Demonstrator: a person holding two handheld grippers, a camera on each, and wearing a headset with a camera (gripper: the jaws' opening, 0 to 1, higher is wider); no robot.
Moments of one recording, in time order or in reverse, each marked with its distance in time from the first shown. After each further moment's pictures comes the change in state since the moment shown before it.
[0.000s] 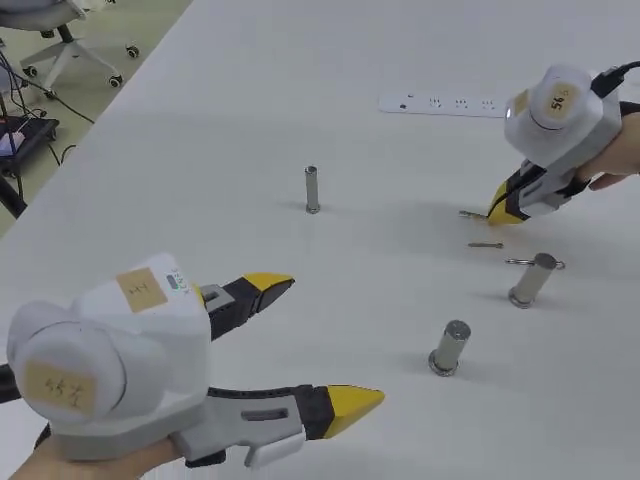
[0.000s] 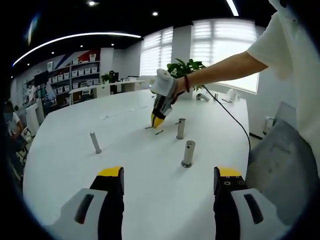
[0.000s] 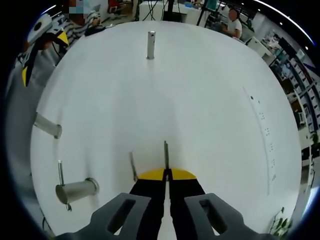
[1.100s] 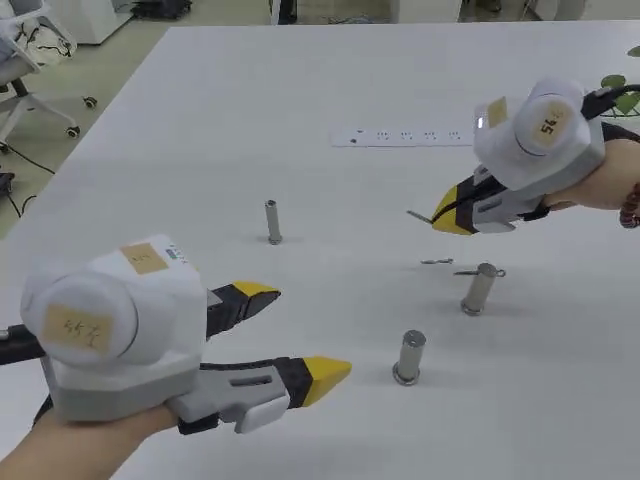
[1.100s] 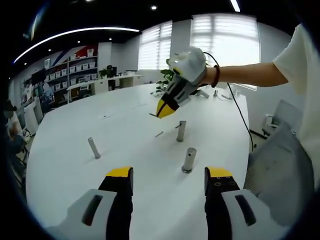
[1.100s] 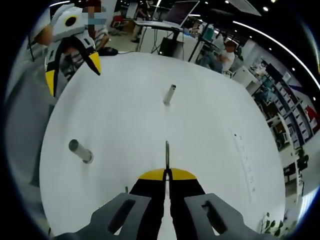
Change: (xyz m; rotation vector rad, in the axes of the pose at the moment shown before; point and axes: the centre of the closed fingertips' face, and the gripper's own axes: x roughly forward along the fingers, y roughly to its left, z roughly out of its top) left arm 0.010 0.000 0.022 -0.003 0.050 -0.012; right arm -0.069 0.052 0.056 -0.089 -0.231 -0.149
